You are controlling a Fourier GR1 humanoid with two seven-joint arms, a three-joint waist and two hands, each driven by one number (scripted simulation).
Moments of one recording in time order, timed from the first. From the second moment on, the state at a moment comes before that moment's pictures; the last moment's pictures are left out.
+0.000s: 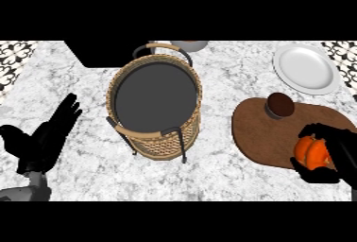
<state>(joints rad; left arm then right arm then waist) -0.05 0.27 0.06 -1.54 0.16 -0.05 0.18 0.05 -0.48 0.03 -1.58 0.82 -0.11 -0.10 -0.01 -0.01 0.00</state>
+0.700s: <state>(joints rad) -0.06 0.25 0.06 -1.55 0.15 -0.06 0.20 -0.01 -0.43 0.00 -2.18 0.48 0.15 0.15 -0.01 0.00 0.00</state>
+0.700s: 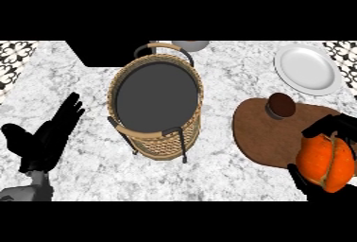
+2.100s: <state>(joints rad) -0.06 0.22 0.07 -1.59 0.11 -0.08 0.23 -0.72 -0.01 0.50 -1.75 0.75 0.07 0.83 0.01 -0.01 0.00</state>
